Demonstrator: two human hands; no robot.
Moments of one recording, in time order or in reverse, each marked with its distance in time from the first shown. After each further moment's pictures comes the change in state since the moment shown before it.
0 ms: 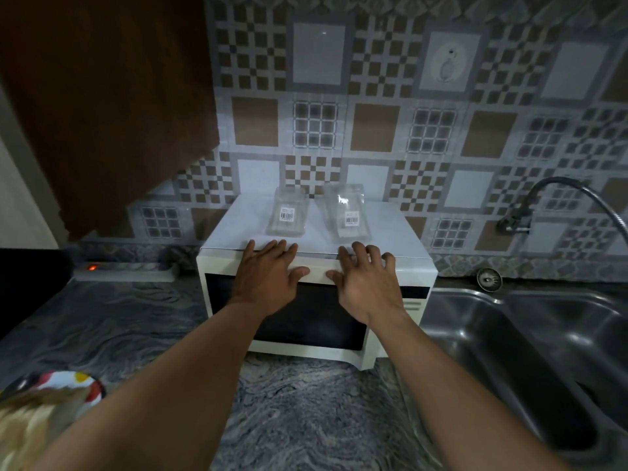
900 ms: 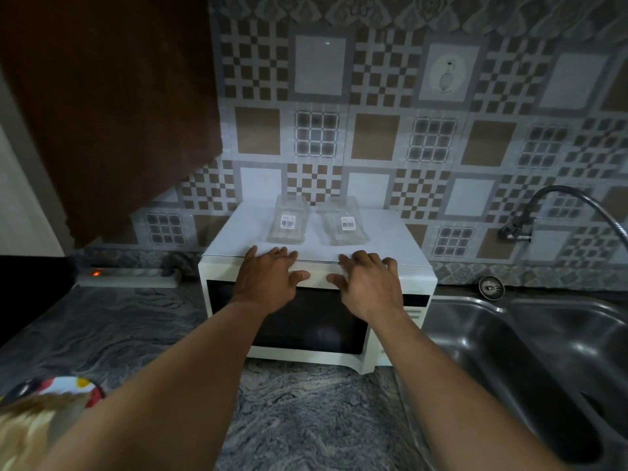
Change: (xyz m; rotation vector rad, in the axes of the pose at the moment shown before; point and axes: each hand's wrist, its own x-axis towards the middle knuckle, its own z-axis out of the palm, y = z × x) left_hand 0.008 0.008 -0.021 -0.064 -0.102 -0.068; right_hand 0.009 0.007 -0.015 0.086 -0.097 0.023
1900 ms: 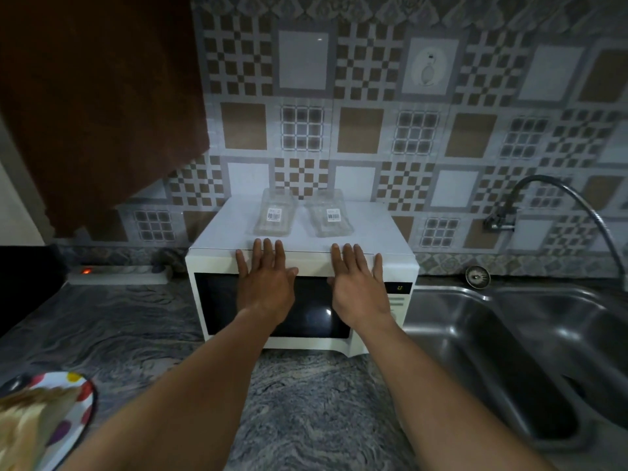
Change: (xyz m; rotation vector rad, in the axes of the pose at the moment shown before) left_hand -0.022 0.035 0.018 0.097 -0.021 -0.146; right_hand -0.023 0.002 0.018 0.066 -0.039 0.011
